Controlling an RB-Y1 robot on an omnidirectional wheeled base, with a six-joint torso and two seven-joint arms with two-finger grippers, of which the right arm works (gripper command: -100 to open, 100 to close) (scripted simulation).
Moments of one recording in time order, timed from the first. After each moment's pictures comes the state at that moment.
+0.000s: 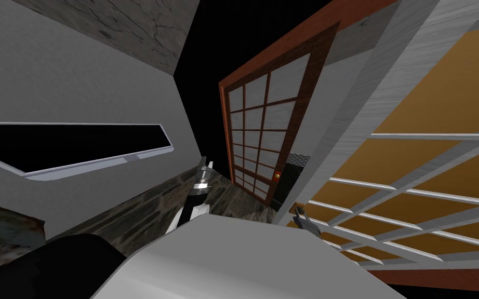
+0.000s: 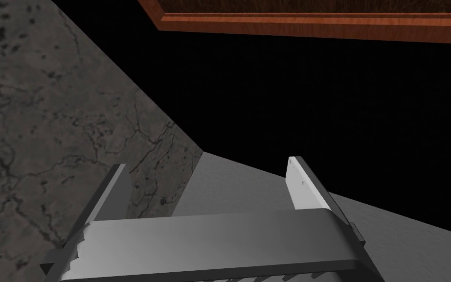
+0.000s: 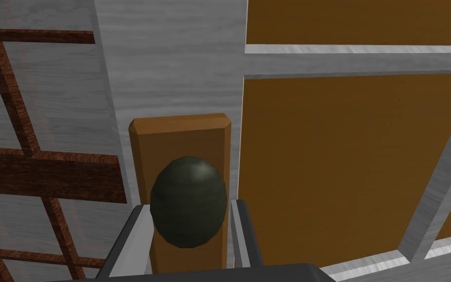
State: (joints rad) arm 0.29 -0.41 0.37 -0.92 -0.82 -0.97 -1.40
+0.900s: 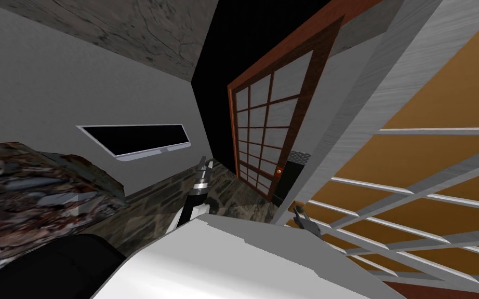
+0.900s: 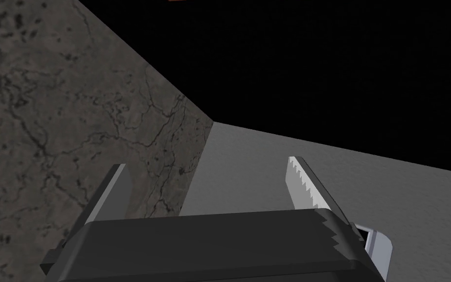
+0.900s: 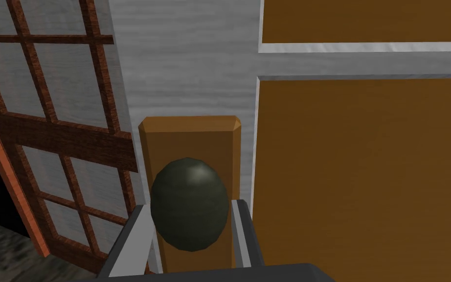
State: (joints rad) arm 0.28 -0.50 0.46 -0.91 -0.76 -1.04 -1.52
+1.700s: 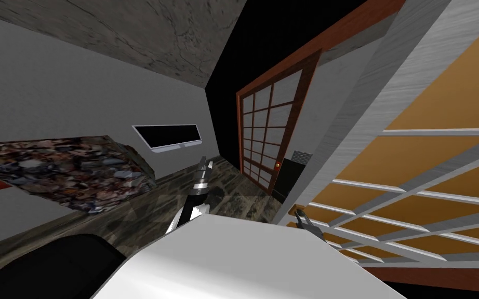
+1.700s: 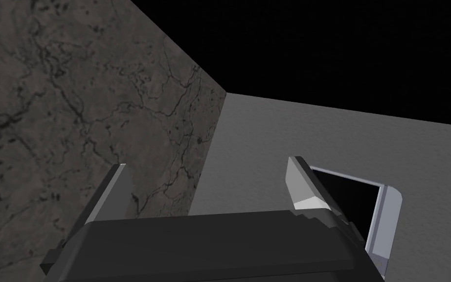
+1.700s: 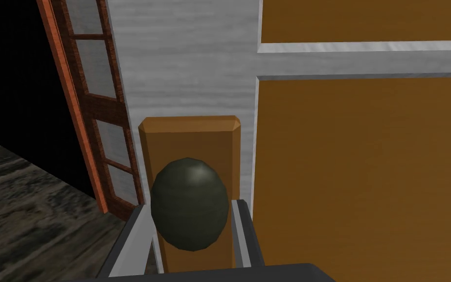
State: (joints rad) arm 0.30 -0.55 0.52 -0.87 -0.71 -1.10 -1.60
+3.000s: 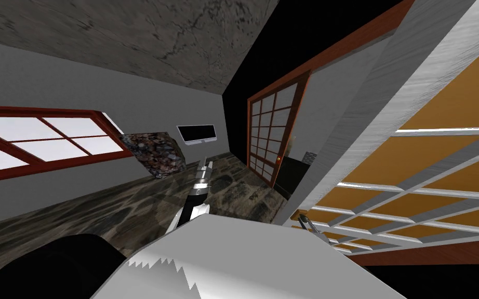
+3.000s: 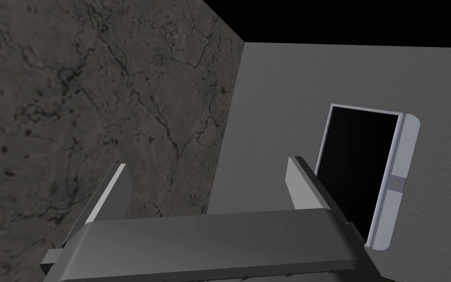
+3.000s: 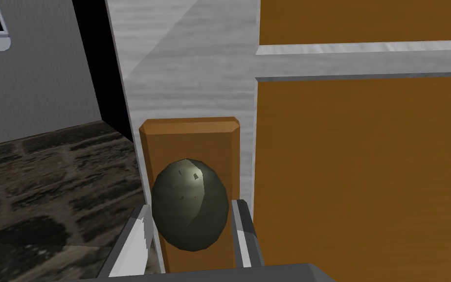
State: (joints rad) arm 0.30 -0.60 0.61 -0.77 -0.67 -1.23 -1.71
